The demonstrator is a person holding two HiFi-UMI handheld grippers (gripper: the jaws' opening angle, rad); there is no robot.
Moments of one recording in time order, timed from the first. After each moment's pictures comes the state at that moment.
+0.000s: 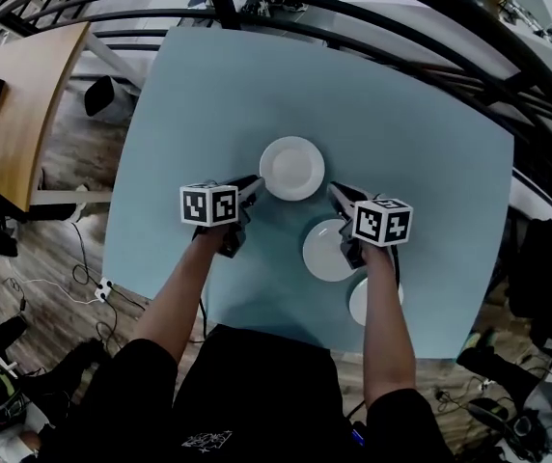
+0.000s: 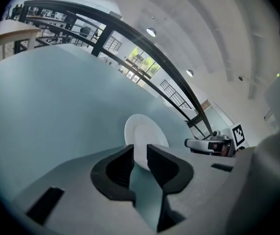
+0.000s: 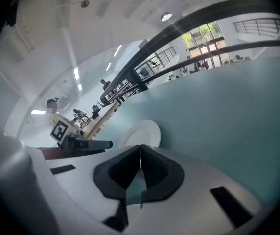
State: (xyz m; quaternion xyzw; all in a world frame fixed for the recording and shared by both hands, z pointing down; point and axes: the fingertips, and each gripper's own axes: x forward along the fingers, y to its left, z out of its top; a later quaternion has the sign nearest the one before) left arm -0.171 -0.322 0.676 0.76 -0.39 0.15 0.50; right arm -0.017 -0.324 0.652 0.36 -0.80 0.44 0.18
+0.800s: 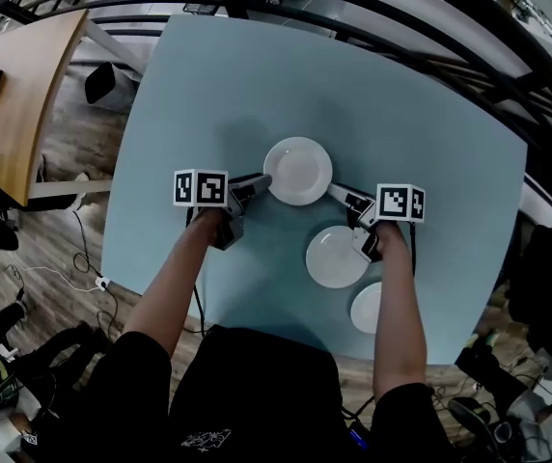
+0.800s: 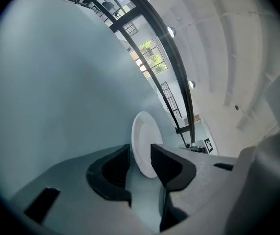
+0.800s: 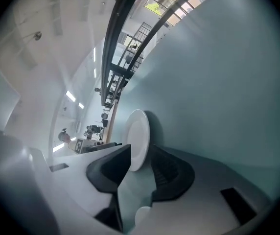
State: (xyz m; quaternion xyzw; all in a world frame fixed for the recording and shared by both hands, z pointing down) left arm -0.159 -0.326 0.687 0.72 -0.31 0.07 0.62; right arm -0.012 -0.324 0.686 0.26 -0.71 0.64 0.12
